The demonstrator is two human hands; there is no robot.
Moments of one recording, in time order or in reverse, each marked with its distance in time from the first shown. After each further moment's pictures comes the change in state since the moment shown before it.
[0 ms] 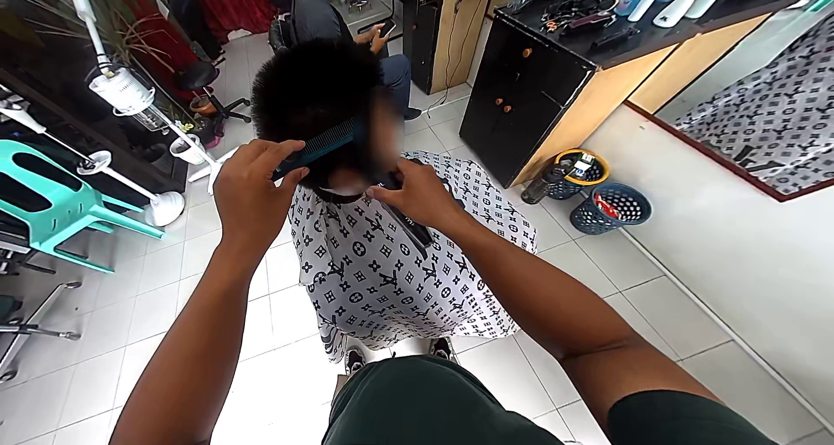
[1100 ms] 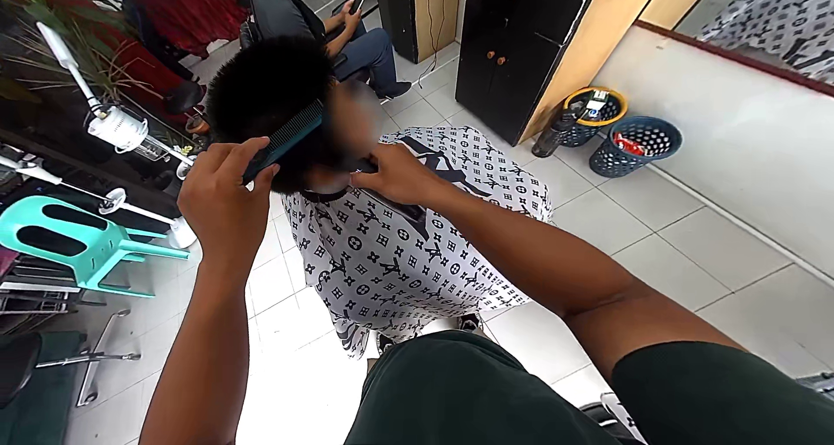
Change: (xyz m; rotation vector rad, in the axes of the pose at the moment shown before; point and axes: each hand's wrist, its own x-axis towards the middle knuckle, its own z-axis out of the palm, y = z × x) left_hand 0.018 0.022 -0.004 0.196 -0.029 0.038; right_hand 0.010 0.012 -0.005 0.135 -0.060 -0.052
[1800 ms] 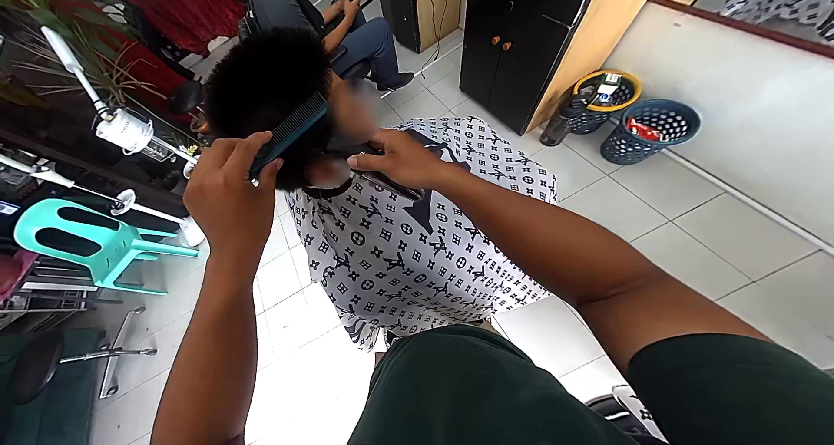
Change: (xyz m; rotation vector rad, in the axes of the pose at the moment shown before) left_hand 0.003 0.008 0.002 0.052 -0.008 0.003; right_hand 0.006 0.011 -0.012 0.247 -0.080 -0.052
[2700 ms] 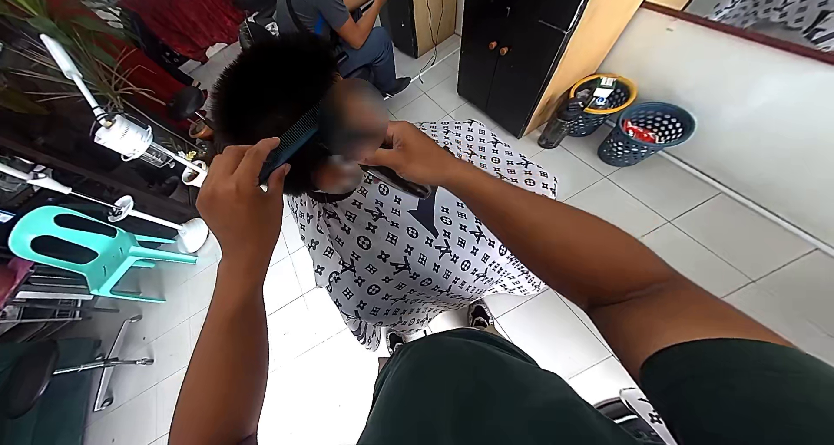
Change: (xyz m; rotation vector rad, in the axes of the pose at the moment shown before) left_hand -0.003 -0.011 0.009 -0.024 0.019 0.012; right_hand 0.002 -0.015 -0.003 0.056 0.033 -0.050
